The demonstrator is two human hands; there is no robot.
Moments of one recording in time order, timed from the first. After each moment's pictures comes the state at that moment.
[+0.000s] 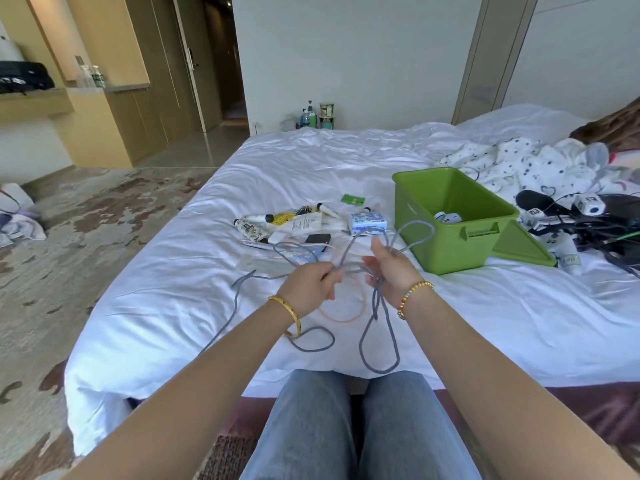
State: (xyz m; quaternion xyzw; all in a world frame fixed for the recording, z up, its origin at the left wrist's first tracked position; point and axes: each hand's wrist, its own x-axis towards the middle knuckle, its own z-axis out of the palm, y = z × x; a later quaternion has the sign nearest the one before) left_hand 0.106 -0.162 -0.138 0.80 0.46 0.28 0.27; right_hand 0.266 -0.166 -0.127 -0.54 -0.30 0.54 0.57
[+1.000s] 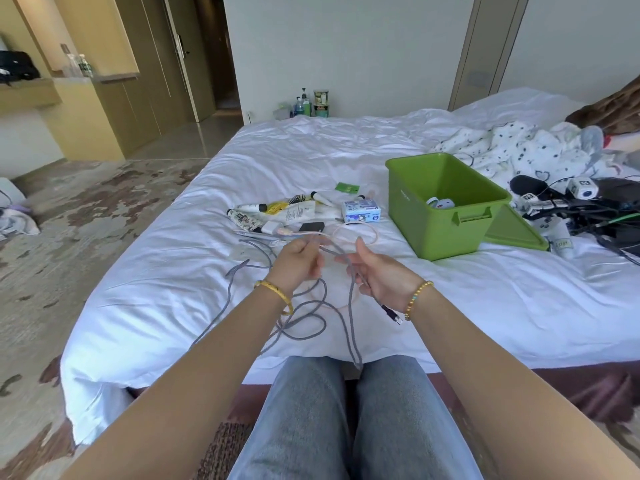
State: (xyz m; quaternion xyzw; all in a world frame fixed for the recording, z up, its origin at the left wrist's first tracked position) left_hand 0.114 -0.162 -0.130 0.59 0.46 0.42 0.51; right_hand 0.271 -0.193 -0.135 -0.51 -0.48 0.59 0.40
